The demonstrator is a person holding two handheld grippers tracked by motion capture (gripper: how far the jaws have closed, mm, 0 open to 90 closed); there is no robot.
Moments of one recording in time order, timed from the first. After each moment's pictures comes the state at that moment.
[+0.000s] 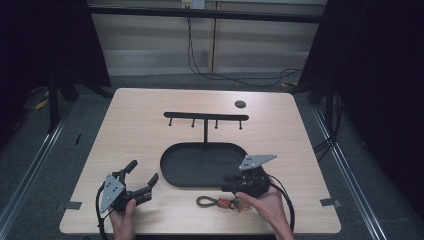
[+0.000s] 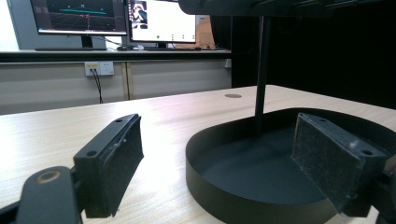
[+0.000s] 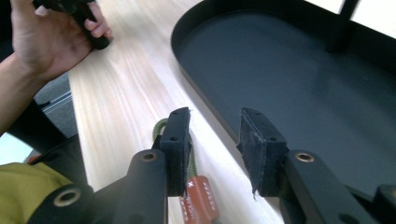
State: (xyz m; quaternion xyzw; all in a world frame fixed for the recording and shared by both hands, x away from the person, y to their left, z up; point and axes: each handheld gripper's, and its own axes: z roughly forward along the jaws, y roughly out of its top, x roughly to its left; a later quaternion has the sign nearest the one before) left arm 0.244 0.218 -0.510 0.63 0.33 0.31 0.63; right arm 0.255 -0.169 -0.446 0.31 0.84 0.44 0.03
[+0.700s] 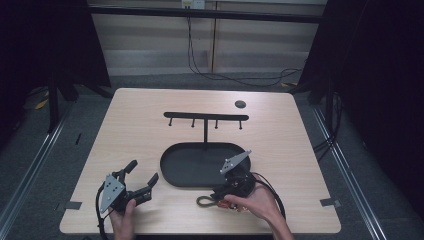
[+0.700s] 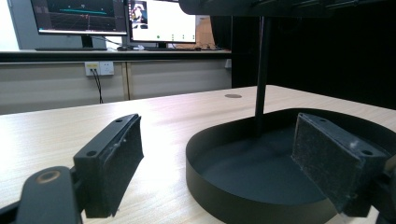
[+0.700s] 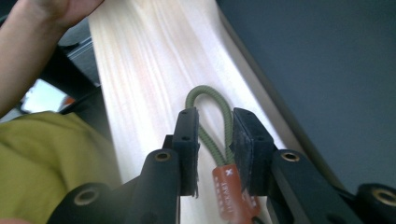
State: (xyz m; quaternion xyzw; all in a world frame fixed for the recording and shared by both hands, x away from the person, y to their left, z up) left arm 0.244 0.218 -0.510 0.63 0.33 0.31 0.63; right arm 0.268 -0.135 -0.452 0.27 0.90 0.34 -0.07
